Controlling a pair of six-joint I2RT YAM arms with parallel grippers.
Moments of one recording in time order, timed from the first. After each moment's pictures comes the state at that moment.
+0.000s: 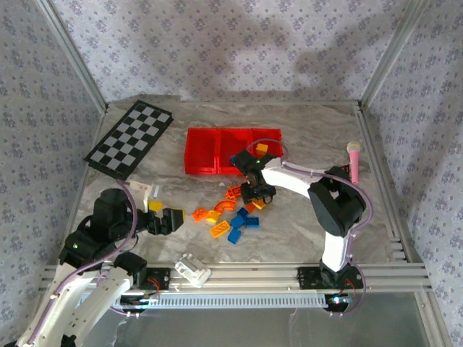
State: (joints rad) left arm -0.47 0.46 0.78 -0.92 0.33 -0.37; right arm 0.72 1.85 1.25 -0.83 0.12 0.37
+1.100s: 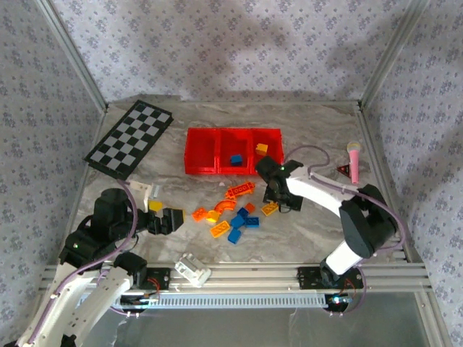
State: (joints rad) left arm -0.47 0.46 0.77 -0.92 0.33 -0.37; right arm 0.67 1.56 1.01 -0.94 0.24 1.00
